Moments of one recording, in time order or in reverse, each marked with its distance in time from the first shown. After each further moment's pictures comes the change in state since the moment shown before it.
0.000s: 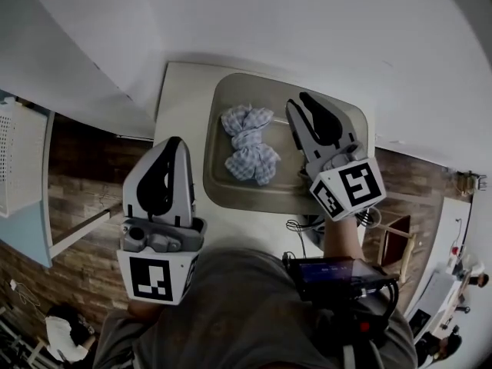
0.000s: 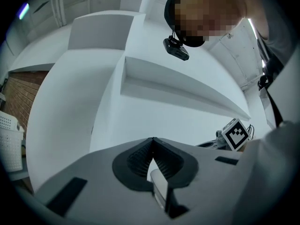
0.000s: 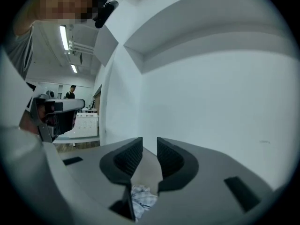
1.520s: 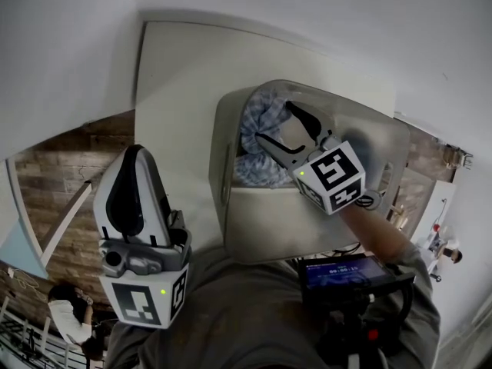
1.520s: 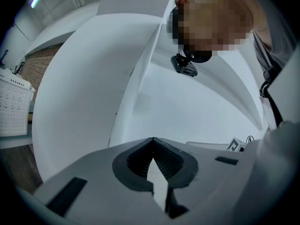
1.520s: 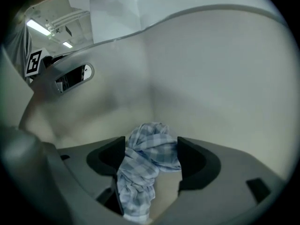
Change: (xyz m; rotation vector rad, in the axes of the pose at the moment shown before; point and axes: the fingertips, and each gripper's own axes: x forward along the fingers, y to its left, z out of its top) left arm 0.023 0.098 -0.114 -0.208 0.199 0.140; right arm 0.072 0.046 -0.210 0.057 0.687 0.245
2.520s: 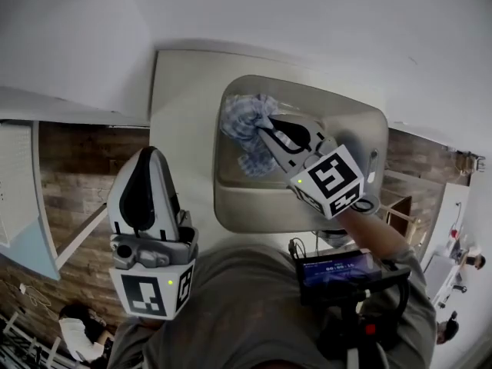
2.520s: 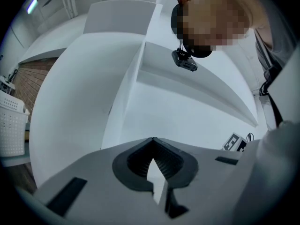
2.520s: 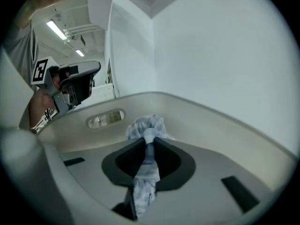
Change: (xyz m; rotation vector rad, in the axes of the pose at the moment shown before) left arm -0.027 -0.047 0.055 0.085 -0.107 -0.062; right arm -0.064 0.026 0.058 -0.074 -0.236 0.002
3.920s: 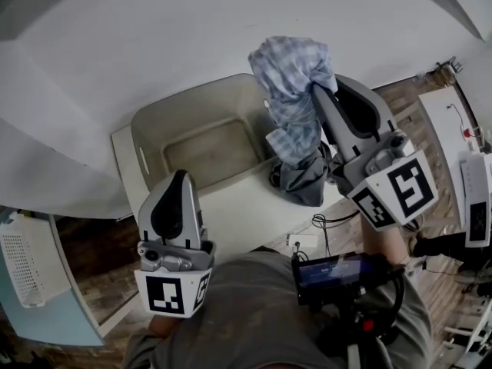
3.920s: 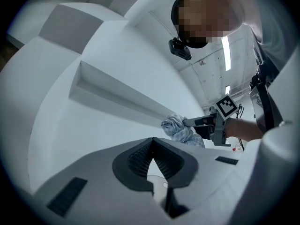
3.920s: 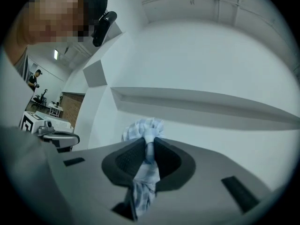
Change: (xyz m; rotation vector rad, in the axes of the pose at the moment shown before) left arm -0.038 -0.068 0.023 0.024 -0.115 -0.530; right arm -0.248 0.022 0.133 -0.032 -0.542 -0.715
